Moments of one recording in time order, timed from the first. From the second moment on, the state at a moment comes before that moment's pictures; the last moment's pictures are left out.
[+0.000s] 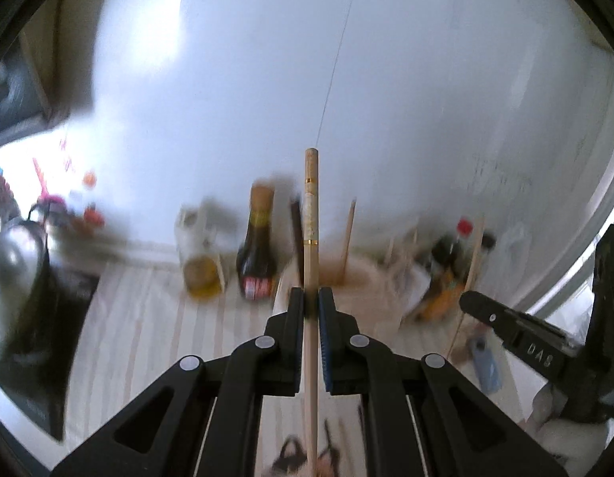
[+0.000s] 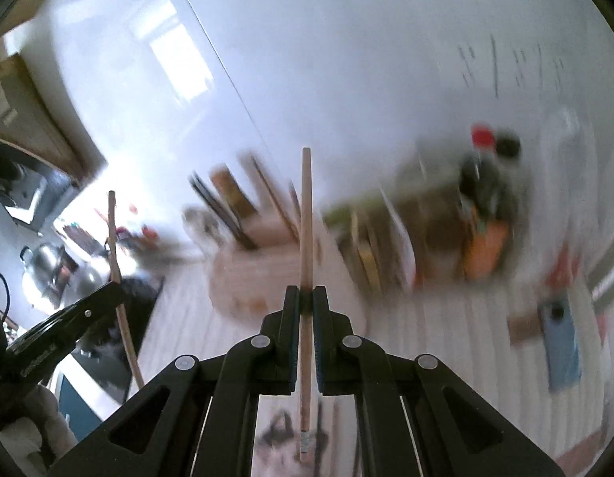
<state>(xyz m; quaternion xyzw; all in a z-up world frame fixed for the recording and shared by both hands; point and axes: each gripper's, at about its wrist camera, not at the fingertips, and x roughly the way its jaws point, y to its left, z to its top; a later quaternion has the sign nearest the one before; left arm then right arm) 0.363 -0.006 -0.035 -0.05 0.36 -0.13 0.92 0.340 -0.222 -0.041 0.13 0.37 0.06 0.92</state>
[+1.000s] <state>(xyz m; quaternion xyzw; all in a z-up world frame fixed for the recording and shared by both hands) 0.506 -0.047 -0.064 -0.03 0.30 -0.14 0.94 0.464 -0.212 -0.029 0.13 0.23 0.04 0.96</state>
